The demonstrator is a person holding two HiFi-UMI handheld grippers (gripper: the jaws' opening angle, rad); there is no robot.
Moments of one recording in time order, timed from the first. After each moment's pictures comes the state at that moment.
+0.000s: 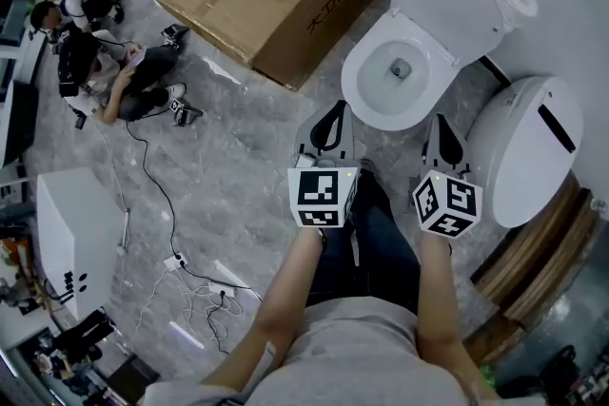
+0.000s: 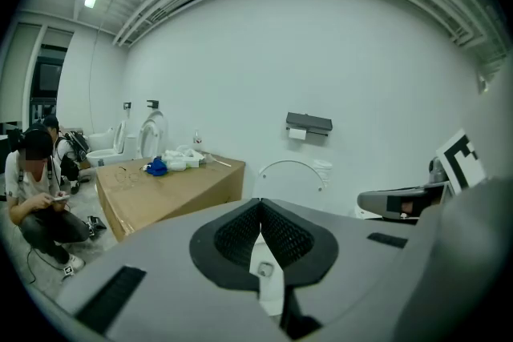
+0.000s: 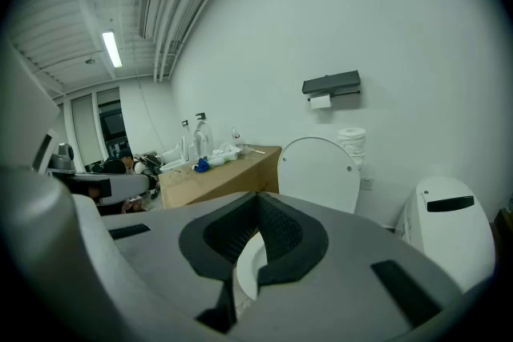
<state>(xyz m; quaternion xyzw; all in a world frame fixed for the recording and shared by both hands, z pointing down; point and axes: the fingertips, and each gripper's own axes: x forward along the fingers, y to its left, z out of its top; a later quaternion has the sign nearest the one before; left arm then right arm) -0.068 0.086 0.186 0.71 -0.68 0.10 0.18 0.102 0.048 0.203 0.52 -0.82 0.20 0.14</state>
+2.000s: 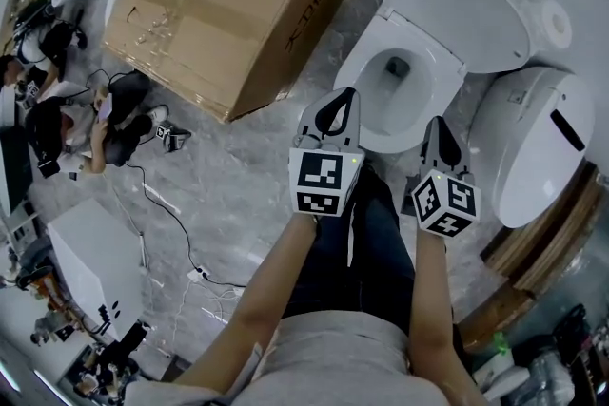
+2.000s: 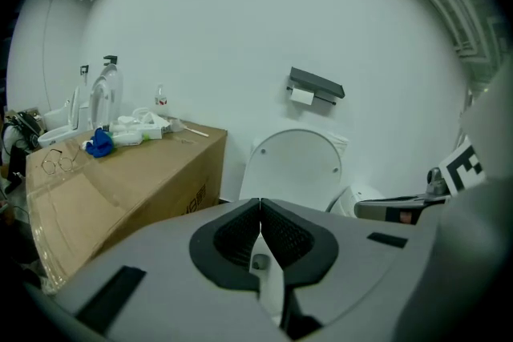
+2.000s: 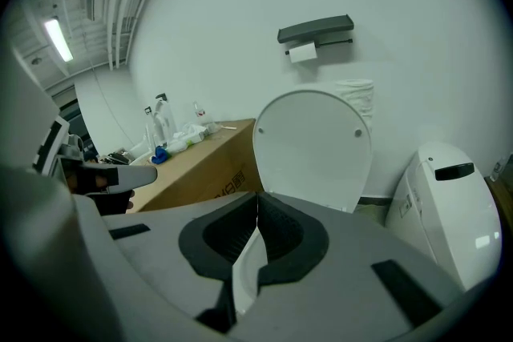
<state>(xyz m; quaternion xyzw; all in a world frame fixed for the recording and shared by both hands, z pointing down) -0.094 -0.106 0.289 0.76 -0.56 0.17 0.27 0.073 -0.092 0.311 0.58 -0.74 0.30 0.19</state>
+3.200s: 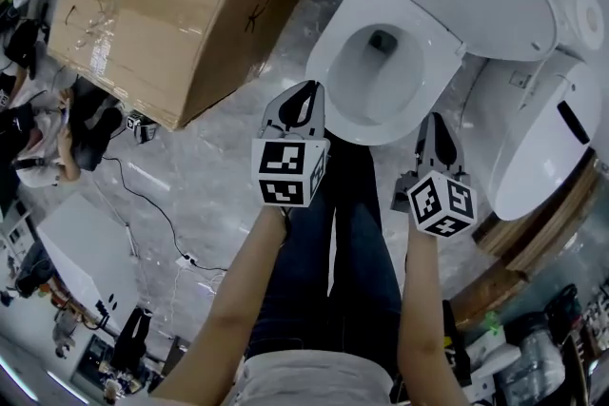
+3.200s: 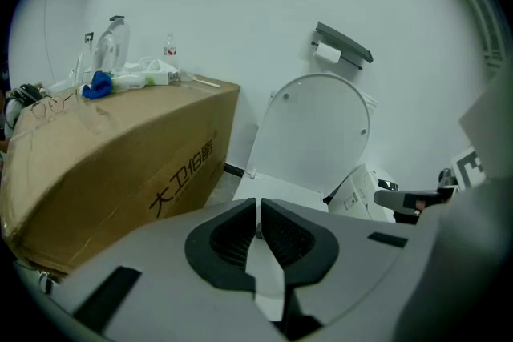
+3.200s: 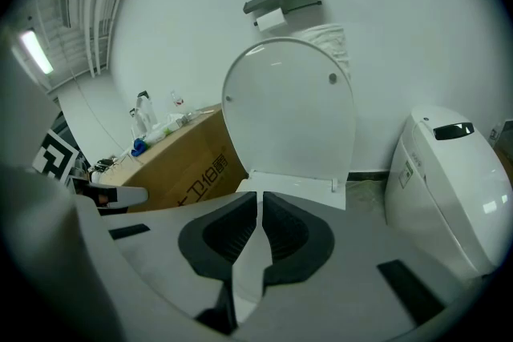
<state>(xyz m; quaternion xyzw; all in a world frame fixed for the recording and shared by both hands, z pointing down) -0.098 -0.108 0.425 0.72 -0.55 0.22 0.35 0.117 -0.097 0.419 0.59 -0.70 0.35 0.18</state>
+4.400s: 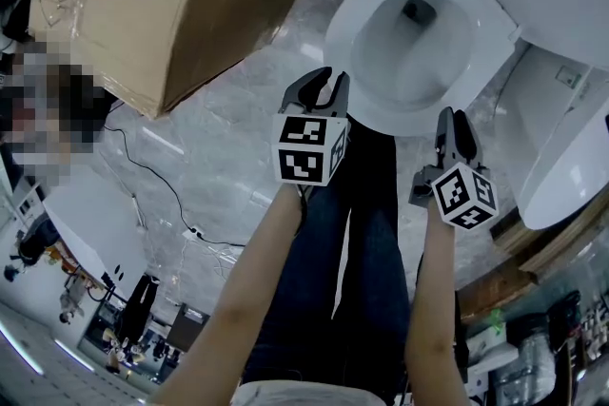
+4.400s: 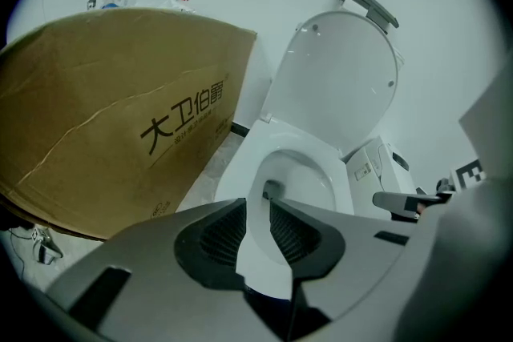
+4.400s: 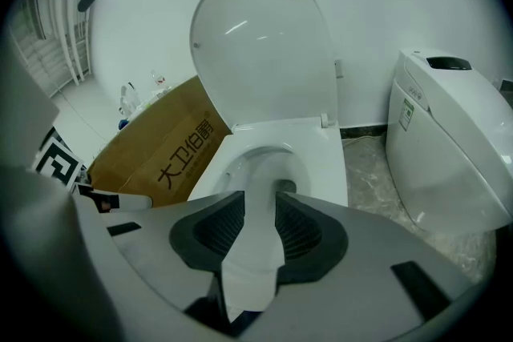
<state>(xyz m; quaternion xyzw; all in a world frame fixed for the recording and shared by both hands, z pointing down) -0.096 -0.064 0.569 0.68 -0.53 0.27 0.43 0.129 -0.053 0.563 0.57 -0.67 0.44 0.19</state>
